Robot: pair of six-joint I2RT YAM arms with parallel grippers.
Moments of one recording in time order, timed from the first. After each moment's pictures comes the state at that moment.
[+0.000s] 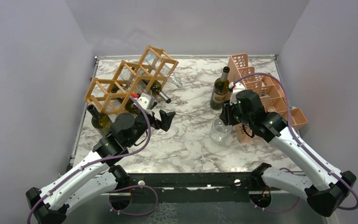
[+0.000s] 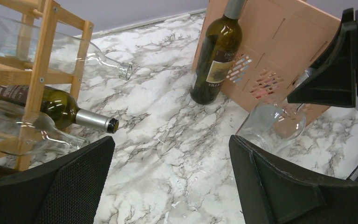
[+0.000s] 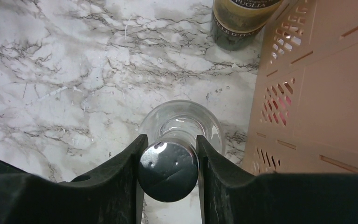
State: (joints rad) left arm -0.81 0.68 0.68 -0.04 -0.17 -0.17; right arm 0.62 0.98 0.99 -0.68 0.12 0.22
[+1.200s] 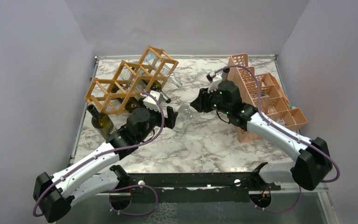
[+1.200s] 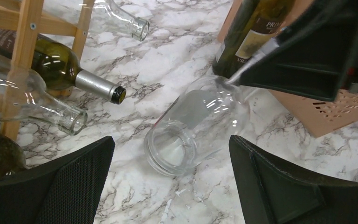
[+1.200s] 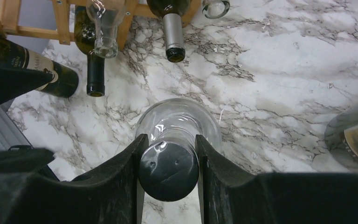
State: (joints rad) left arm -0.81 0.84 0.65 -0.02 -0.28 -0.26; right arm 0.66 1.36 1.03 -0.10 -0.14 0.34
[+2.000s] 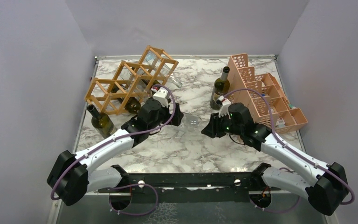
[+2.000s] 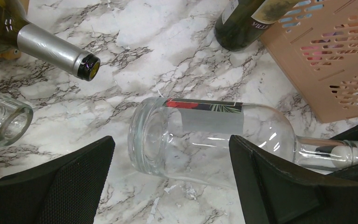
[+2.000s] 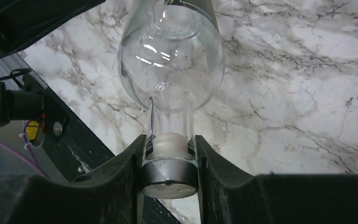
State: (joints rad) left arm -0.71 1.13 0.68 0.05 -0.10 -0.37; right arm 0.66 0.99 0.66 -0.25 -0.23 0.41
